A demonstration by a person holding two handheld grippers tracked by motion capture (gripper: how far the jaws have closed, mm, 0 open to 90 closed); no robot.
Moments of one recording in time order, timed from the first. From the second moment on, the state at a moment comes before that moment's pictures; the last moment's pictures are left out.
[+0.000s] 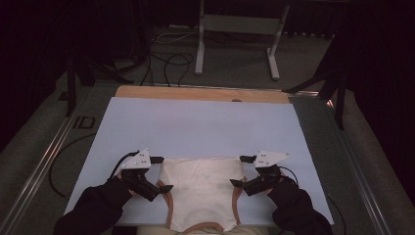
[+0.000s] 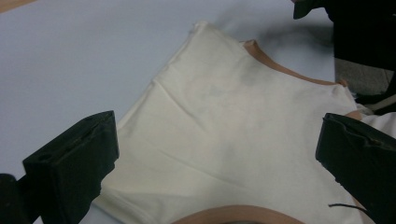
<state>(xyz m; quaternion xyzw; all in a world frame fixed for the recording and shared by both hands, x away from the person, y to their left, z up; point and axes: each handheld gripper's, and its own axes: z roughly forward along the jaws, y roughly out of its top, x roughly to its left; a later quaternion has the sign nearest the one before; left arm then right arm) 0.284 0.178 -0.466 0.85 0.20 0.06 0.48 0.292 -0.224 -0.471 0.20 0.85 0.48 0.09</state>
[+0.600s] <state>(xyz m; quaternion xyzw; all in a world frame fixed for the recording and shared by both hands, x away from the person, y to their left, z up) 0.327 0.177 -0.482 0.86 0.25 0.06 0.43 0.334 -0.226 -0.474 0.23 0.84 0.48 0.09</state>
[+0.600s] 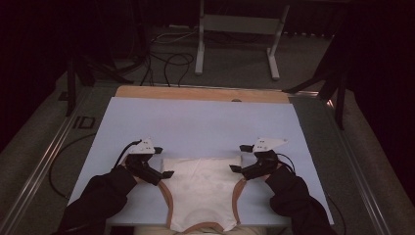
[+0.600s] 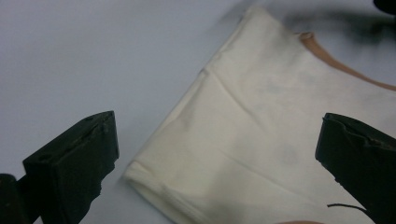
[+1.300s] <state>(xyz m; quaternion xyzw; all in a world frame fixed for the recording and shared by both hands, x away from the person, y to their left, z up) 0.351 0.185 -0.508 0.87 0.30 0.06 0.37 0.366 -0.230 -0.507 0.28 0.86 0.43 0.07</state>
